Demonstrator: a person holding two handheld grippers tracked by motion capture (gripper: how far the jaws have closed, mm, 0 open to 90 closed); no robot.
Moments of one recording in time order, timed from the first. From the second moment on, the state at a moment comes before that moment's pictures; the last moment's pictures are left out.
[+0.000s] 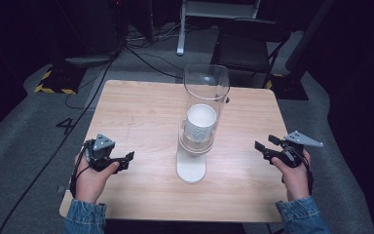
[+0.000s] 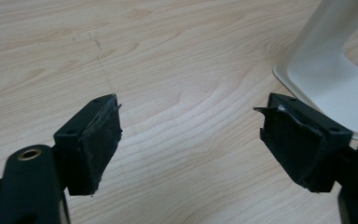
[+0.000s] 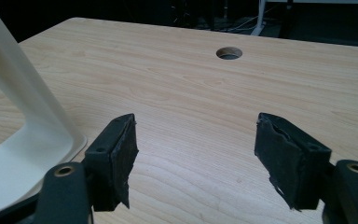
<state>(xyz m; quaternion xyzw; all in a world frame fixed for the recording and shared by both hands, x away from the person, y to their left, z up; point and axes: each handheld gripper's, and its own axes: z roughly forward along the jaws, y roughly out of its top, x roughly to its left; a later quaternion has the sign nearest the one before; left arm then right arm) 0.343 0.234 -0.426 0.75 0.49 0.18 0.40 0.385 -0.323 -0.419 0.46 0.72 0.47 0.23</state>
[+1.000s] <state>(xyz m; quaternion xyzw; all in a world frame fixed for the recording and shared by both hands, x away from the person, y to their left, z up) 0.341 0.224 -0.422 0.77 0.48 0.15 0.39 0.366 -0.228 -0.404 0.33 0.79 0.49 0.15</state>
